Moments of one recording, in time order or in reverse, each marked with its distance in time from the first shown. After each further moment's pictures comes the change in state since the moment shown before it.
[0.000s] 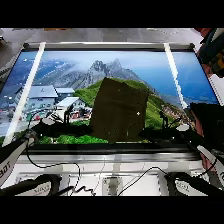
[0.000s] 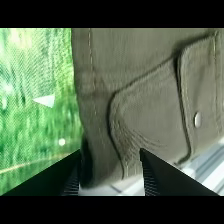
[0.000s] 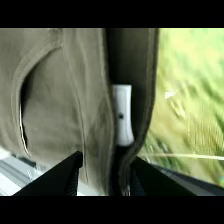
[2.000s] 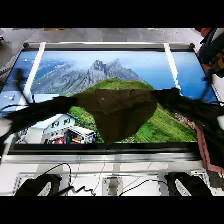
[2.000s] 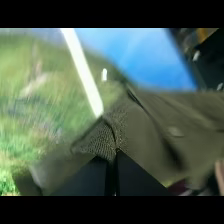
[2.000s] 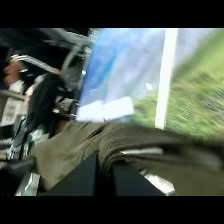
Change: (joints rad) left arm -0.052 0.599 0.256 0.143 0.068 -0.373; right arm 0.118 0.478 0.399 0.042 -0.087 0.527
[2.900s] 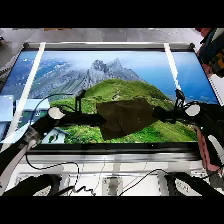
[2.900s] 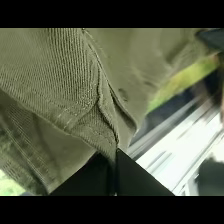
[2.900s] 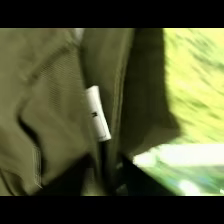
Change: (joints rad) left arm -0.275 -0.460 -0.028 -0.102 -0.023 0.085; right arm -0.135 -0.390 -0.050 -0.556 0.148 -0.027
